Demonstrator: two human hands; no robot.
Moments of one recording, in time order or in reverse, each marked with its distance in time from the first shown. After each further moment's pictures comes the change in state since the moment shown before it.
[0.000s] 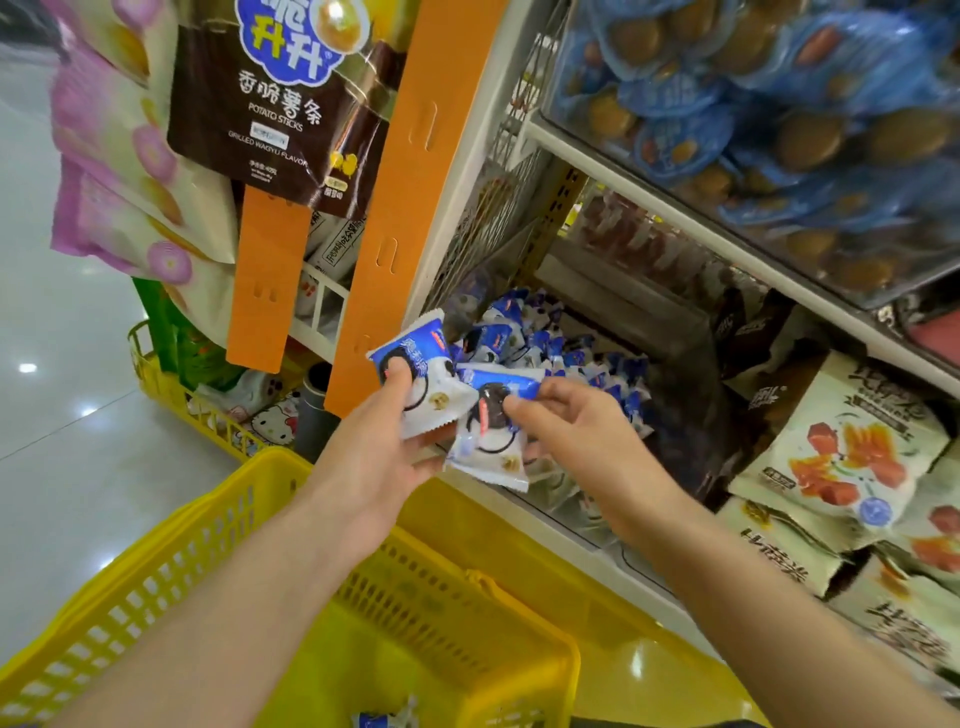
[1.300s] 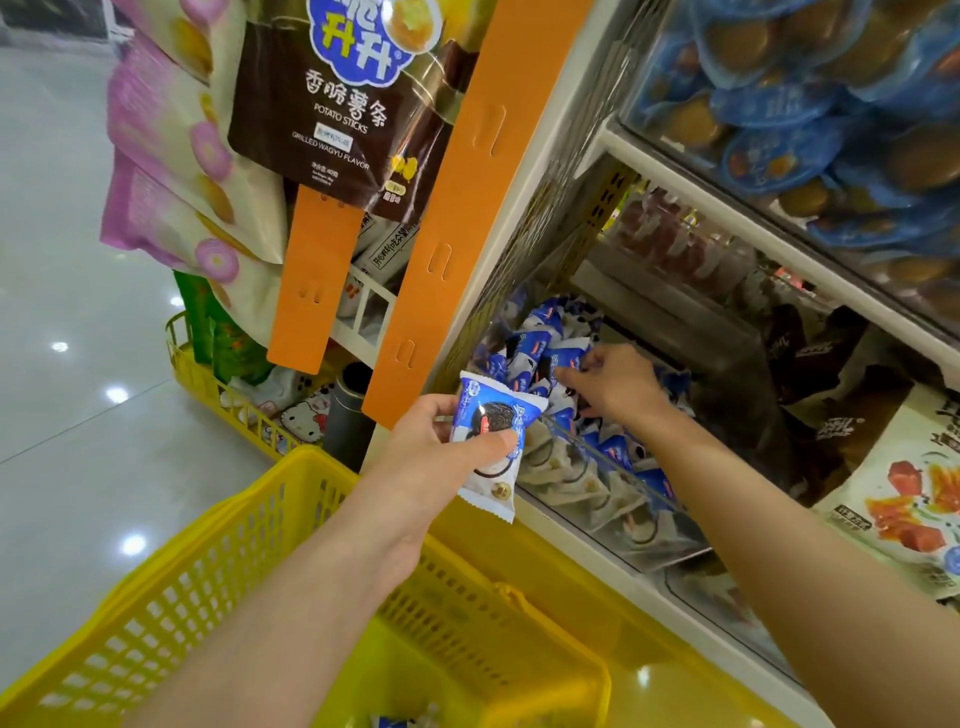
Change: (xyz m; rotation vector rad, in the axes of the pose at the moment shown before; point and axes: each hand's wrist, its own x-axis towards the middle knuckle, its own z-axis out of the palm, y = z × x) left_hand -0.001 0.006 -0.007 0.384 0.089 -0.032; right_hand 0.117 0.026 -0.012 -0.517 0.191 0.104
